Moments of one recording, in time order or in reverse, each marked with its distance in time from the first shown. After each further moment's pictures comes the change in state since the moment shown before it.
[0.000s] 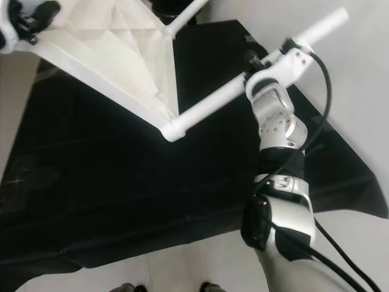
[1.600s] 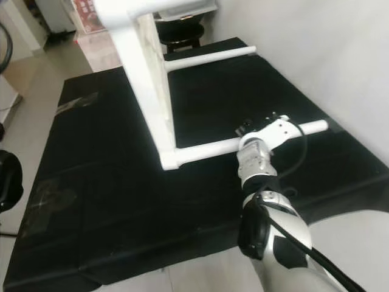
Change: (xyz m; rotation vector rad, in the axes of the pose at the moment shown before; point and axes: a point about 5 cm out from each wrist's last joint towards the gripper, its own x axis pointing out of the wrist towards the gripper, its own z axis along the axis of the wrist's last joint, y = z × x) left arm 0.003 -0.017 0.094 -0.349 -0.514 -0.416; right arm -0.008 -0.077 -0.073 -0.019 0.082 -0.440
